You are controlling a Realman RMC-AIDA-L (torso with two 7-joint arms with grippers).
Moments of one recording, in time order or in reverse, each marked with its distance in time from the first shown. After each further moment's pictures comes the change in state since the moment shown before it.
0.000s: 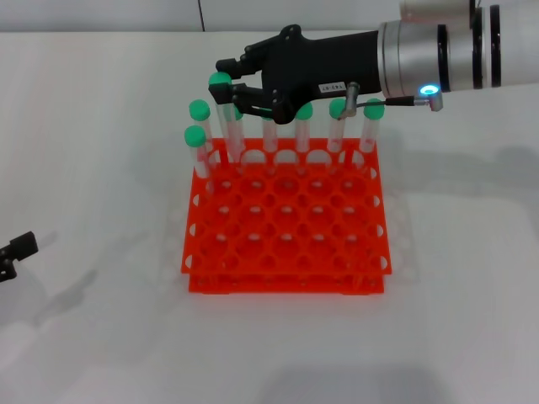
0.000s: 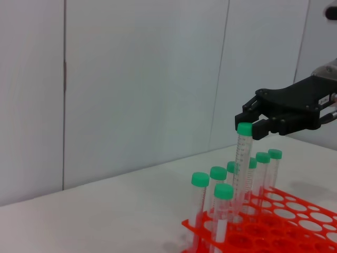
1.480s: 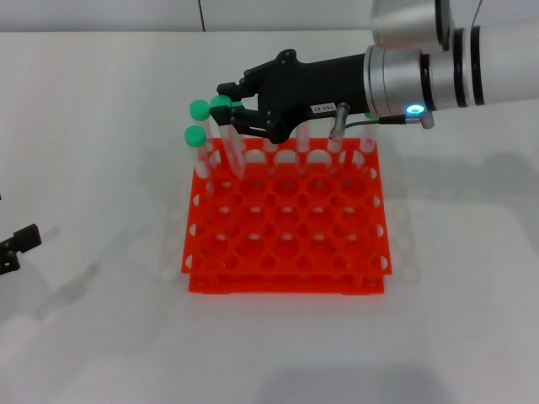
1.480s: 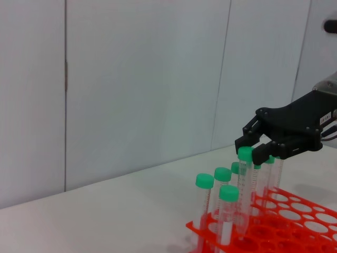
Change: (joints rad) left arm -0.019 0.001 0.001 -0.002 0.010 -0.015 -0.005; right arm -0.002 0.012 -0.072 0.011 -0.009 0.077 0.035
